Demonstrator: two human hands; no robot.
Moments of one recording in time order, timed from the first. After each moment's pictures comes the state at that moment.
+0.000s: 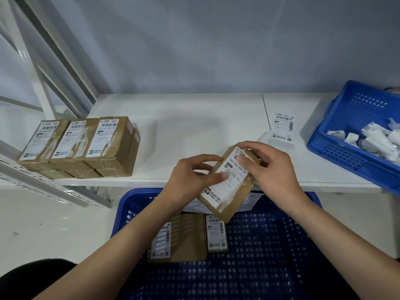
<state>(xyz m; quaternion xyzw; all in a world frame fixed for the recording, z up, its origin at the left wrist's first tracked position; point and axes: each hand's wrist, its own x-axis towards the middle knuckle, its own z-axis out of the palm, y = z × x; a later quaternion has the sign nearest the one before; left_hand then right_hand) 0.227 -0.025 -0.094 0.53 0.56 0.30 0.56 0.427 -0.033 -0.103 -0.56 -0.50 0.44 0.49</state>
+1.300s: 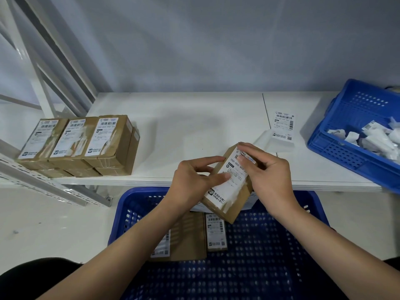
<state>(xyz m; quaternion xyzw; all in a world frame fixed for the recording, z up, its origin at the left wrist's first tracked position) 0.235 -0.031 -0.100 0.51 0.56 0.33 0.56 0.412 -0.042 -0.109 -0.56 -0.44 0.44 0.54</state>
